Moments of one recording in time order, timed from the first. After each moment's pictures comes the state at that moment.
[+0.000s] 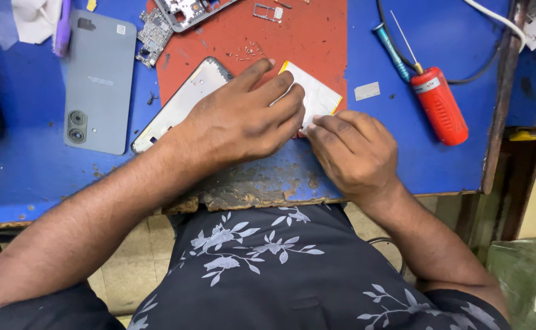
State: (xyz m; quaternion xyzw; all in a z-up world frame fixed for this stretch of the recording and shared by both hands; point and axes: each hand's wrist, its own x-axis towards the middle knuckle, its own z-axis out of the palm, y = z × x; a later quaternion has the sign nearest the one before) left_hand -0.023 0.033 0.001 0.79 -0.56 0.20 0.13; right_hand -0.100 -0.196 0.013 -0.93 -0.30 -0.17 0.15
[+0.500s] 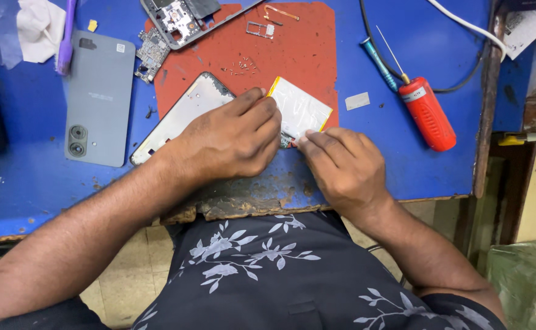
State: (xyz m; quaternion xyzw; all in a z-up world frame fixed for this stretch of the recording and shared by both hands) left_hand -0.026 0.036 -0.002 0.77 -0.59 0.23 0.10; right_hand -0.108 -0.192 0.019 -0.93 -0.30 -0.15 0.13
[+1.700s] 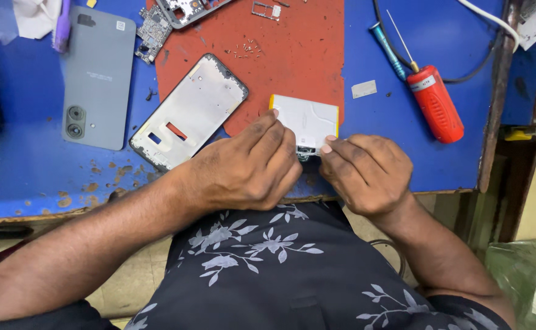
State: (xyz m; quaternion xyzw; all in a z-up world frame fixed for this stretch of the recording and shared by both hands) left_hand -0.068 0.031 0.018 0.76 -0.58 0.27 0.08; right_hand -0.120 -0.214 0.021 -0.89 -0.37 -0.22 0.14
